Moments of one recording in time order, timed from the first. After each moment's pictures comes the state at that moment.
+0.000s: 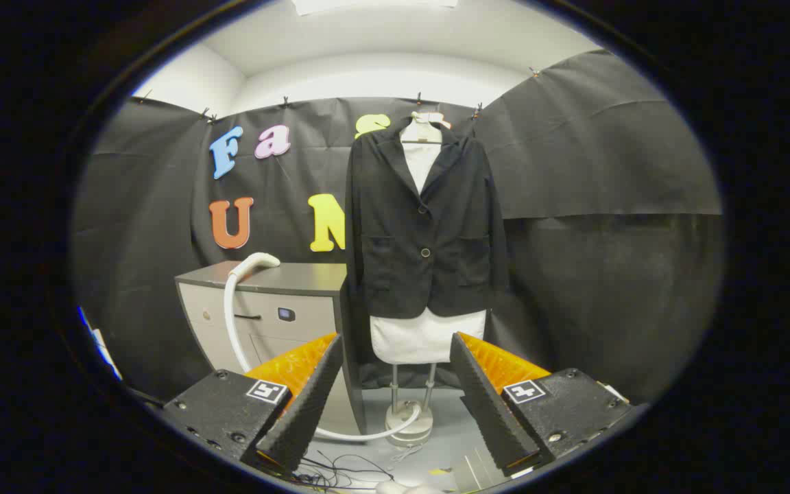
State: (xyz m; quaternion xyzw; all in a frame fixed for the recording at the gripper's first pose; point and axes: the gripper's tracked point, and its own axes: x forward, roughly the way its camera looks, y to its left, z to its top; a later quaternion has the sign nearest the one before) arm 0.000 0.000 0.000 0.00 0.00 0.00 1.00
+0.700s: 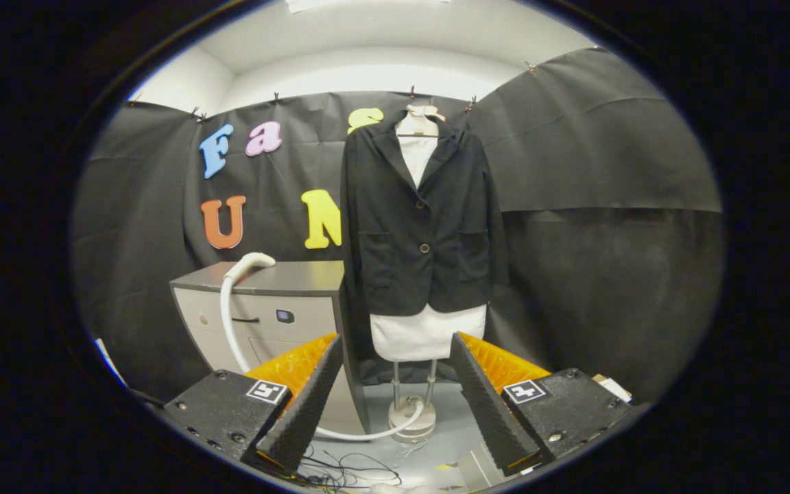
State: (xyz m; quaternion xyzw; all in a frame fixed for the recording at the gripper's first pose) arm 0.010 0.018 0.014 0.01 0.02 -0.01 1.00
